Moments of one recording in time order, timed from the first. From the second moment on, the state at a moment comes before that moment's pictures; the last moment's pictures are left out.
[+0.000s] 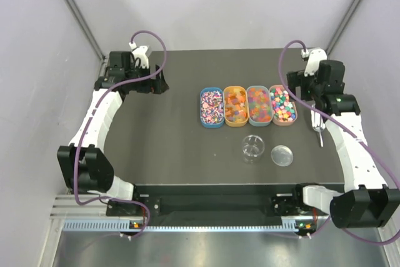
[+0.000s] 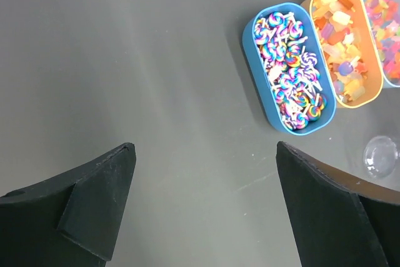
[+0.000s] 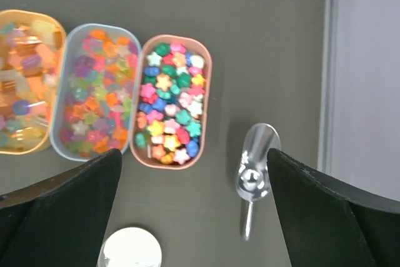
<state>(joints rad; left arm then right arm) -0.07 1.48 1.38 -0.59 0.40 -0.03 0.02 1.15 1.19 -0.60 0.01 -0.19</state>
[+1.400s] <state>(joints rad) -0.43 1.83 1.58 -0.72 -0.04 0.19 -0.46 1.73 1.26 -0.68 -0.10 -0.36</state>
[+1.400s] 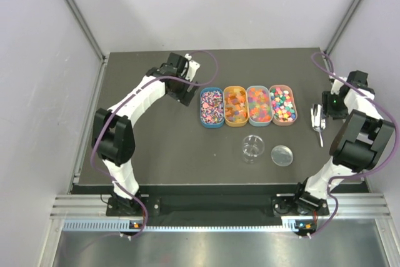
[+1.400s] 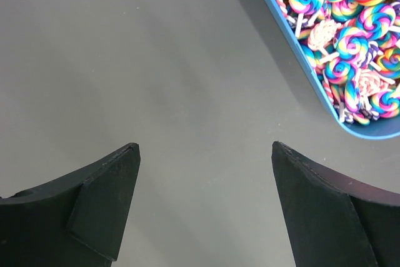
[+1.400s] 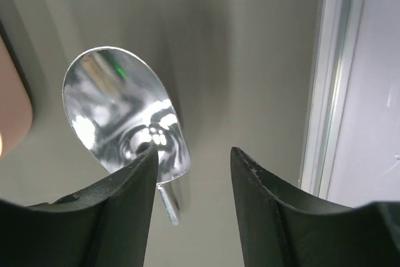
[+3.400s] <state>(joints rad) -0.49 2.00 2.00 -0.57 0.82 -0.35 0.22 1.69 1.77 -1.33 -0.38 -0.65</state>
